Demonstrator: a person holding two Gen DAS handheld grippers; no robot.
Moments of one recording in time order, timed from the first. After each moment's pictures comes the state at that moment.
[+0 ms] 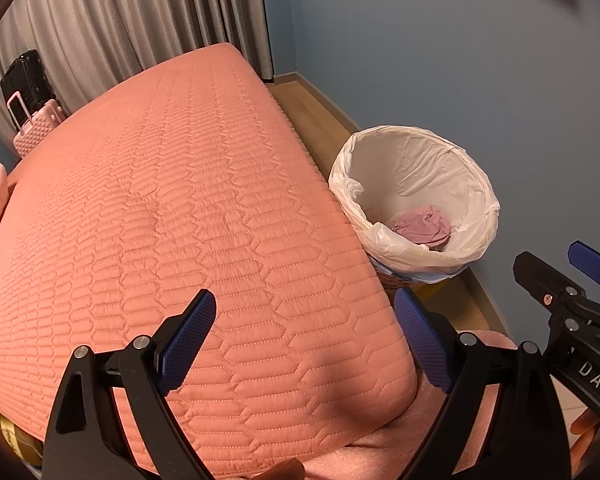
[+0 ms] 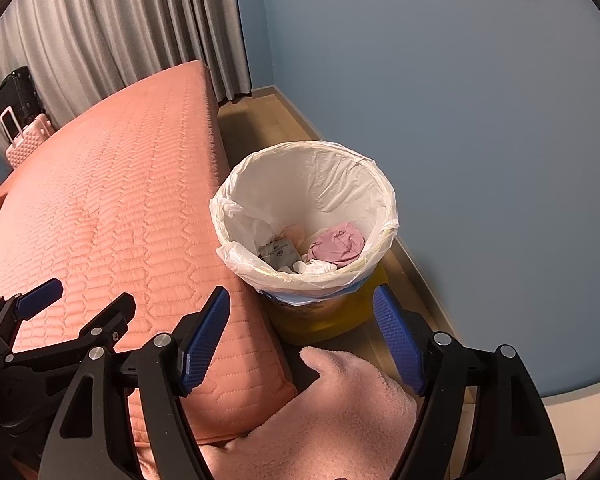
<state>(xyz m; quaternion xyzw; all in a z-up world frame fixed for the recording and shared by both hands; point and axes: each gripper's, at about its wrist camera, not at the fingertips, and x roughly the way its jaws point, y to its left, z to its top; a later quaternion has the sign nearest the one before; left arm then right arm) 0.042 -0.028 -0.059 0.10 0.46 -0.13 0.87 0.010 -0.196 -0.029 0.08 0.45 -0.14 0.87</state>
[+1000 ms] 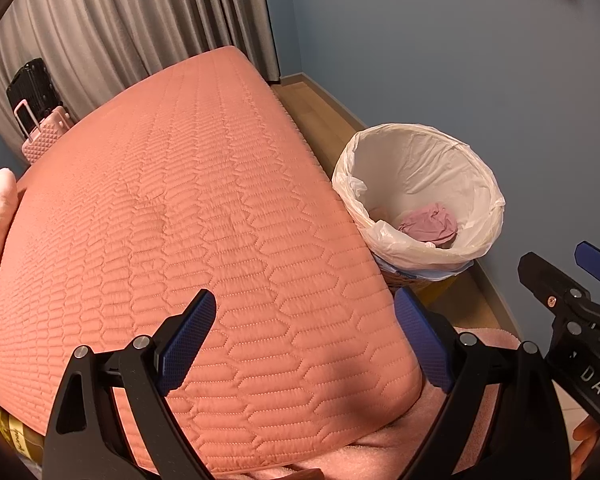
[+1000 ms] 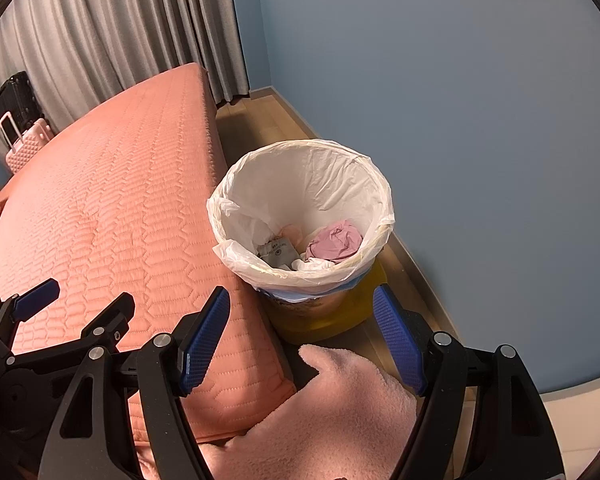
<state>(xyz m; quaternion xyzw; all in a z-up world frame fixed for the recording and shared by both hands) 0.037 -0.037 -0.058 0.11 0.46 -0.11 0.88 0.004 -0.199 -0.031 0.09 0.45 -0.15 0.87</state>
